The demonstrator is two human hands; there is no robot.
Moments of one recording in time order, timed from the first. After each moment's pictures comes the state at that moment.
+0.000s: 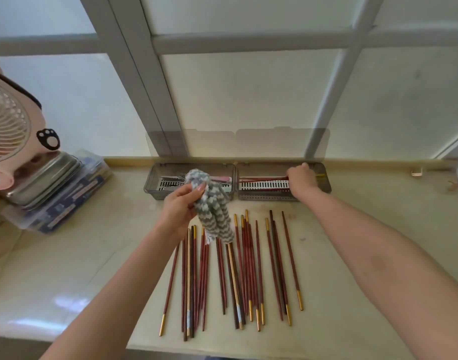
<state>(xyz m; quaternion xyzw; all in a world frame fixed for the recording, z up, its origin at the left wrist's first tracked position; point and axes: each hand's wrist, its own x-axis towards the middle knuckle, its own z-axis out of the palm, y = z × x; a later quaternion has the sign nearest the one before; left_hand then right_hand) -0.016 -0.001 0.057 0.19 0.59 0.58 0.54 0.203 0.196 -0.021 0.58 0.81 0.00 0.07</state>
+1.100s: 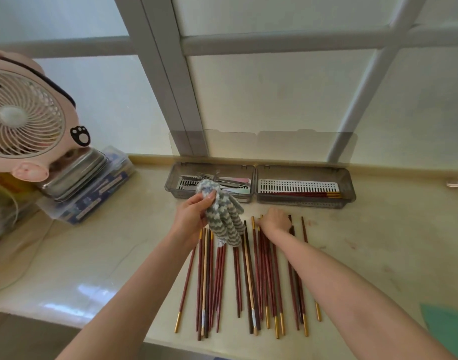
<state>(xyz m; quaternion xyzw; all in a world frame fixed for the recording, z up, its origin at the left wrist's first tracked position) -0.025 -0.016 0.048 0.13 0.60 0.58 0.53 0.114 0.101 -0.083 0.69 0.68 -0.25 0.06</state>
